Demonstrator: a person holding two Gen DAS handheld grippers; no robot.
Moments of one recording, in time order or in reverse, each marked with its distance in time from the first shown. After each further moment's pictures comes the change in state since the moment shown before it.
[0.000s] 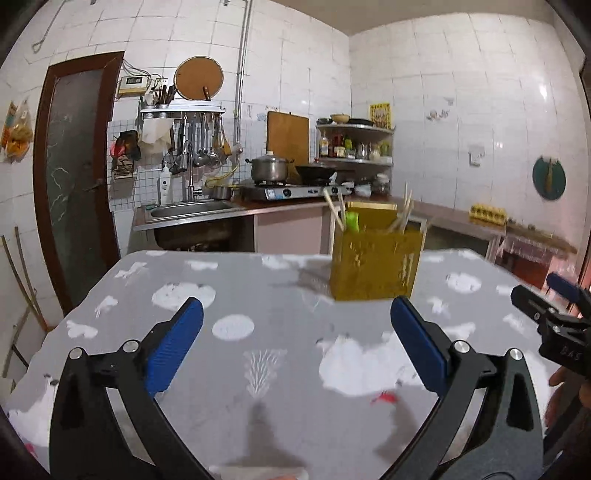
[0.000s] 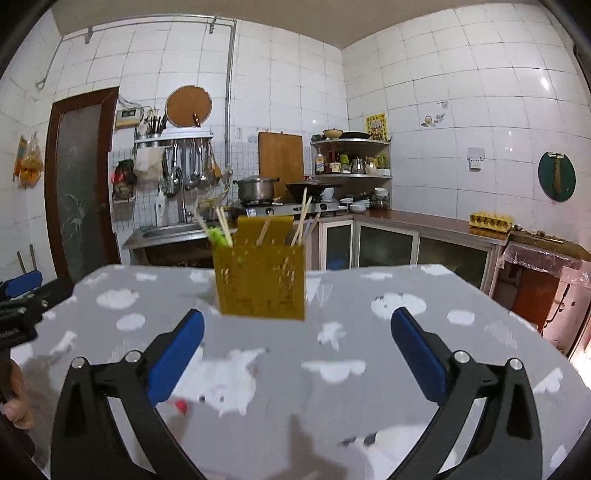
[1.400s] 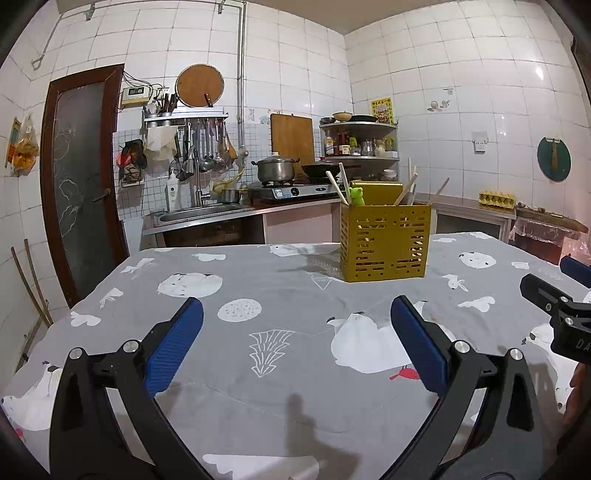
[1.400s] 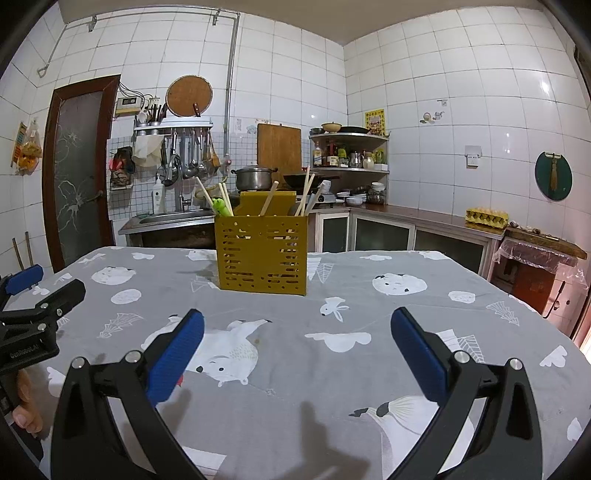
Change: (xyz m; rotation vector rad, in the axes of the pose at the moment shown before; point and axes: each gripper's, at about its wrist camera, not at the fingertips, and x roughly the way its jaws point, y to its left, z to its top) left arm 0.006 -0.010 -0.032 0.049 -0.029 0.044; right arm 0.004 0.013 -0.025 -0.014 0.005 -0.031
